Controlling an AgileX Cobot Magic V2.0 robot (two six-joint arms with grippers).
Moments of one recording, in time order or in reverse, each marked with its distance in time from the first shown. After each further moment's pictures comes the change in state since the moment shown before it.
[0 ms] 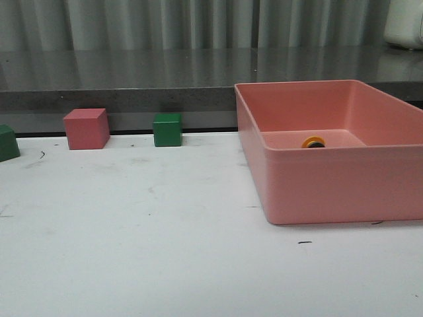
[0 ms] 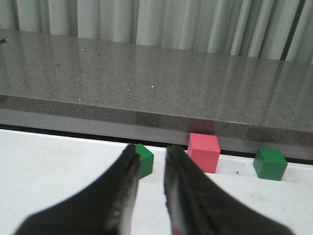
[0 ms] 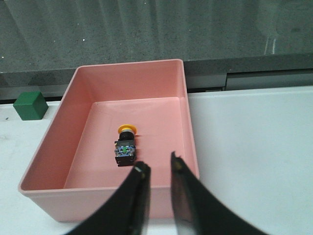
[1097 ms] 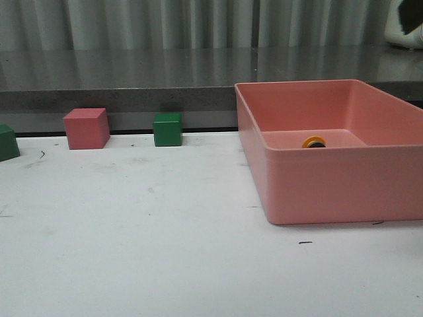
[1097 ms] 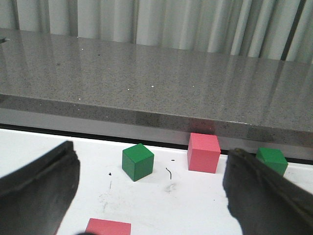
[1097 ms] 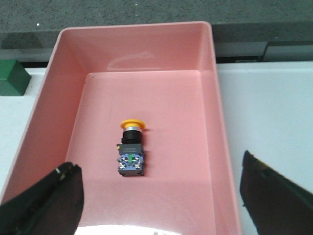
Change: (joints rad) left arm 0.000 0.000 0.000 0.000 0.000 0.000; right arm 0.082 0.740 -0.385 0.000 -0.058 0.000
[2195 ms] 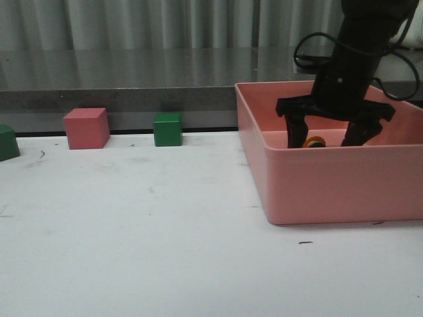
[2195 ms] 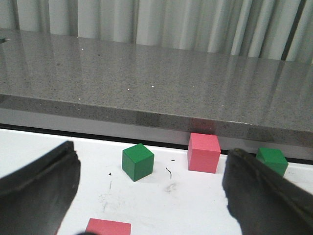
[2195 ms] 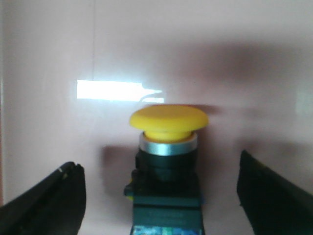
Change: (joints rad) left arm 0.000 0.000 0.000 0.000 -0.002 0.000; right arm 0.079 0.919 -0.732 0.000 0.467 0.091
